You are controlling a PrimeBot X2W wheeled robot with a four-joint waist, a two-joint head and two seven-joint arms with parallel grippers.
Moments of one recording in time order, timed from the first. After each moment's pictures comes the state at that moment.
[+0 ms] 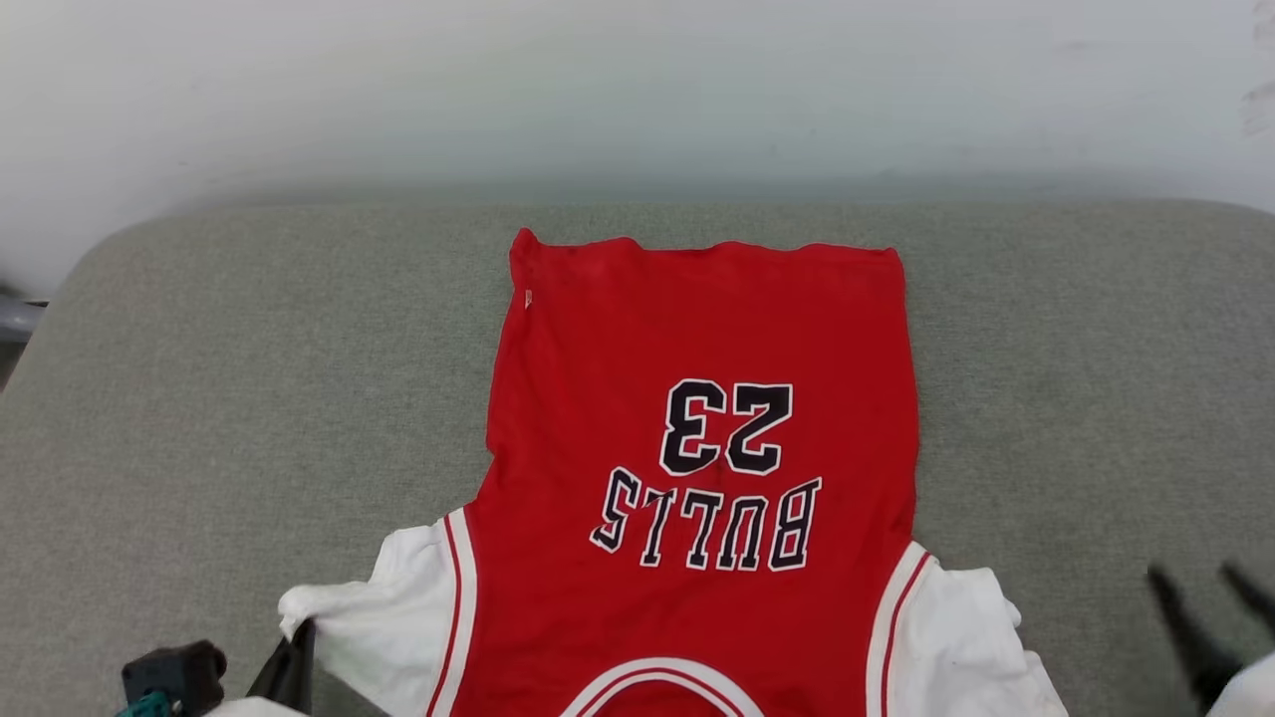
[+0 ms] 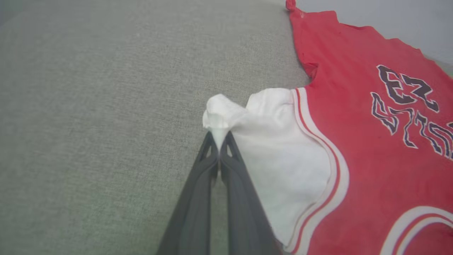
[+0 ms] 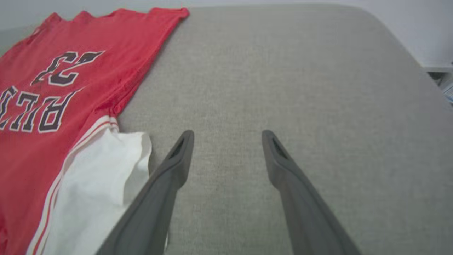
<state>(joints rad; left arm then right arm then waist) 0.04 0.61 -0.52 0.16 -0.97 0.31 -0.26 0.14 -0.41 -0.04 0.16 0.45 0.13 0.09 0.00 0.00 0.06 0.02</state>
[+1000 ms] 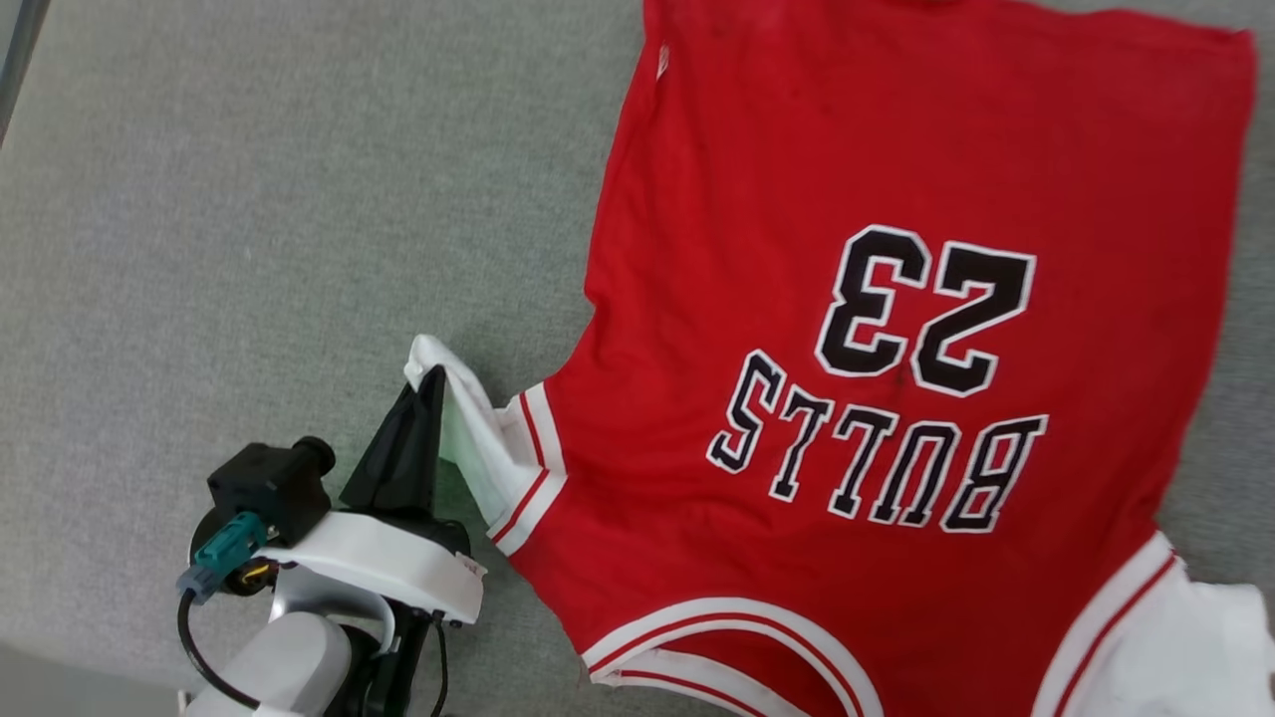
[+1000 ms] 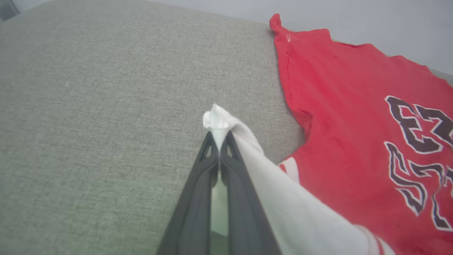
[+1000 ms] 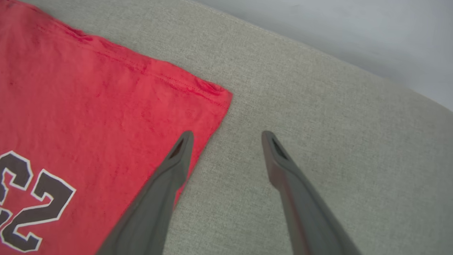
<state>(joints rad) -0.26 0.49 -0.56 -0.05 -0.77 0.32 -0.26 -1.02 -0.65 0.21 0.34 0.57 0.13 1.03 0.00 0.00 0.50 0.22</state>
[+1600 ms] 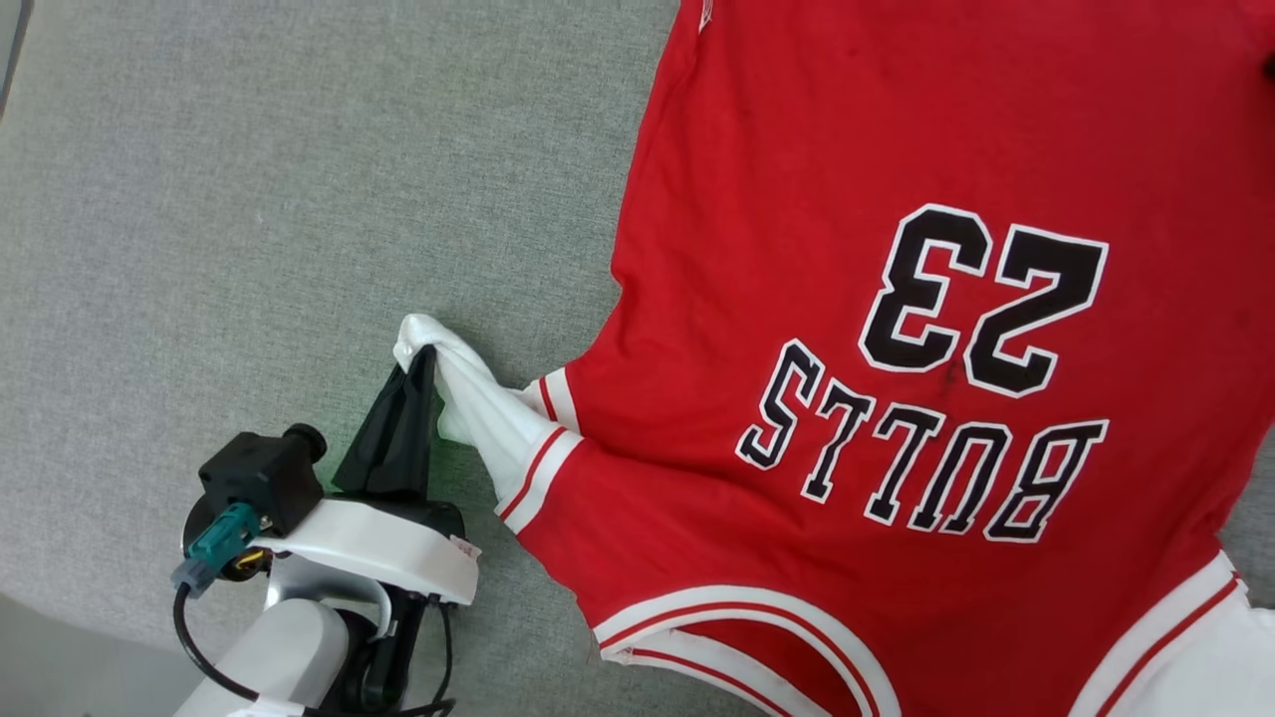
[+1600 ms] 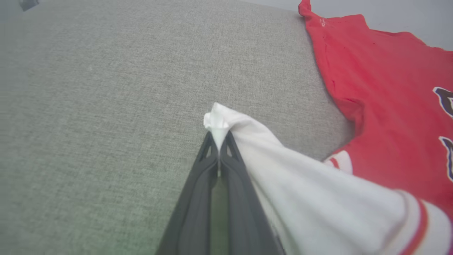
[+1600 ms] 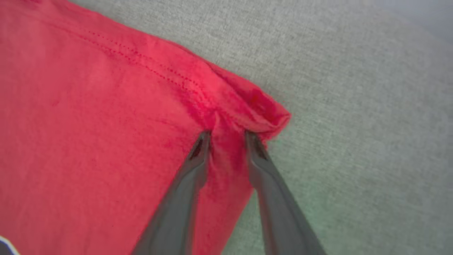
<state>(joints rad) -0.27 0.44 -0.50 -0.02 -0.71 0.27 -0.26 -1.09 -0.59 0.31 0.59 0.51 0.13 0.92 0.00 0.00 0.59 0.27</state>
